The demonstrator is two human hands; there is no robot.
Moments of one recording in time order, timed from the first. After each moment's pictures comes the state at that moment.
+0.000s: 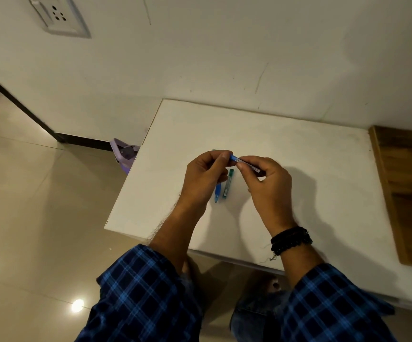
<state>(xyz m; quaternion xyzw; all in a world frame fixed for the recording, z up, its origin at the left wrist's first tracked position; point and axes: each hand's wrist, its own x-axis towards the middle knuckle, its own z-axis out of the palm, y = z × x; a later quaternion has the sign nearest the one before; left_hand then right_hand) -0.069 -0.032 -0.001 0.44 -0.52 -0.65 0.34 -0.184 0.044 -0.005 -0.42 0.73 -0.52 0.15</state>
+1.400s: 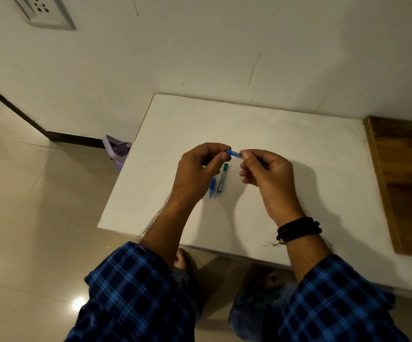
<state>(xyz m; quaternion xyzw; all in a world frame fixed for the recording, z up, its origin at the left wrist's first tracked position) -0.068 -0.043 -0.010 0.41 -0.66 -0.55 0.31 -0.200 0.048 -0.001 -0.26 0.67 -0.61 0.34</state>
